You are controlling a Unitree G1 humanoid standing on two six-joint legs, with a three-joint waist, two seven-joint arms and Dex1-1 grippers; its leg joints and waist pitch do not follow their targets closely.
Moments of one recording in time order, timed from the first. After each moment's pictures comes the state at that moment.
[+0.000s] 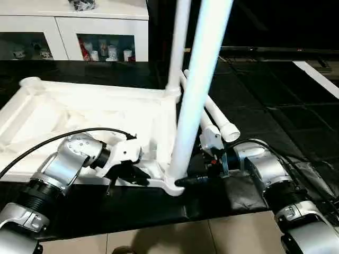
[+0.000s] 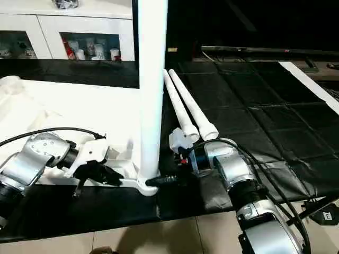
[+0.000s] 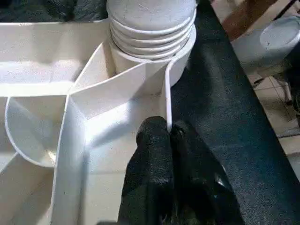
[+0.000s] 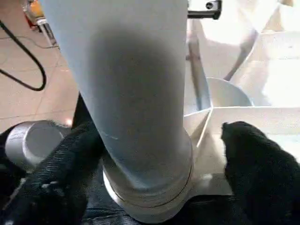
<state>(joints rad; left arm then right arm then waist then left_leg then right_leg) -0.53 0.62 -0.38 0.33 -0.02 0.13 -1.47 -0.60 -0.28 0.25 0.68 0.15 0.00 1.46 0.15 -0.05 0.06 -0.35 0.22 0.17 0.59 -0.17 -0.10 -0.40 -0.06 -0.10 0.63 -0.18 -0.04</state>
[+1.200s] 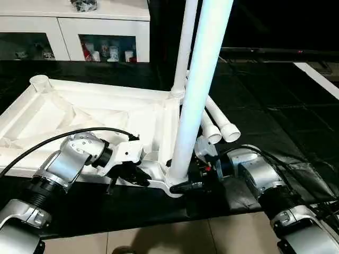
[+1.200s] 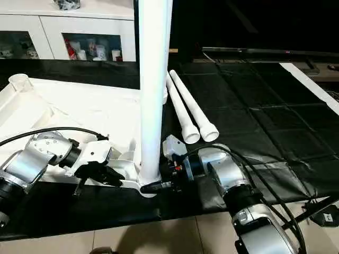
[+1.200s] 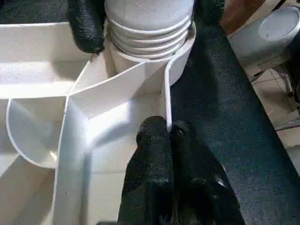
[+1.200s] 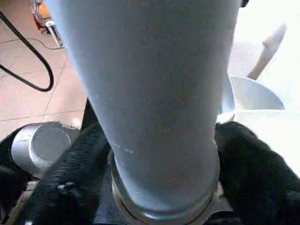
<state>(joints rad) -0.56 0.61 -0.40 0.37 -0.01 0.09 -1.48 -0.57 -0.25 0.28 0.67 0.15 0.00 1.43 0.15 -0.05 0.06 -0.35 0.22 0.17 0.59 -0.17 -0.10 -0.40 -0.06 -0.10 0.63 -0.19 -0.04</state>
